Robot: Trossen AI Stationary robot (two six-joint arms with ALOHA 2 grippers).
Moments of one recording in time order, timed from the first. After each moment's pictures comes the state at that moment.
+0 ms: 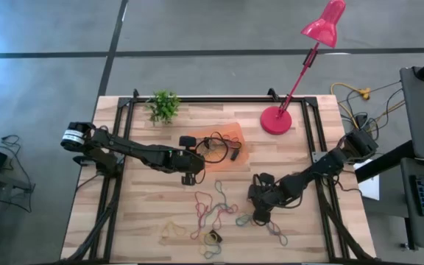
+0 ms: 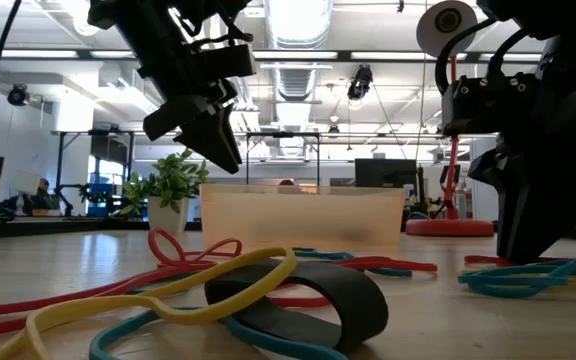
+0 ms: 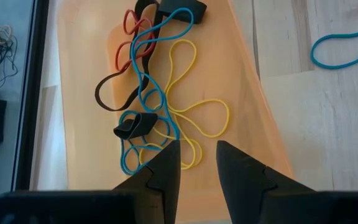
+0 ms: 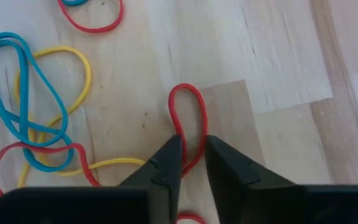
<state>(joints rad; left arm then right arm) -0.14 1.56 1.00 -0.43 -0.47 0.11 0.50 1.71 0.79 -0.36 0.19 0.73</state>
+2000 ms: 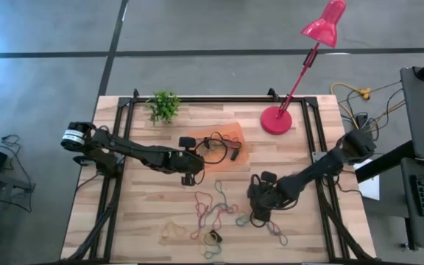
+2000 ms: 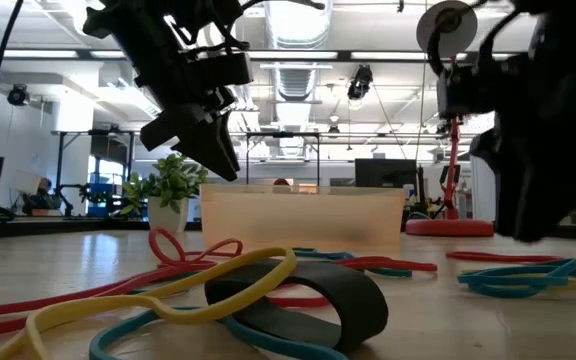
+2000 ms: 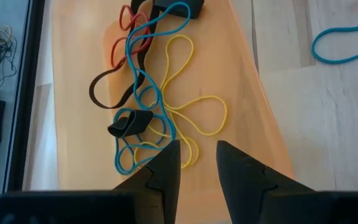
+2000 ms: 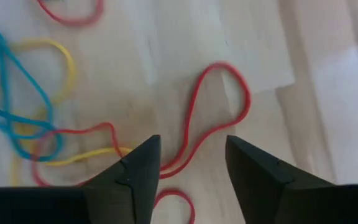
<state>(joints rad) -0.14 1.56 0.96 -0.37 -0.47 0.11 0.50 1.70 0.92 -0.58 0.23 0.76</state>
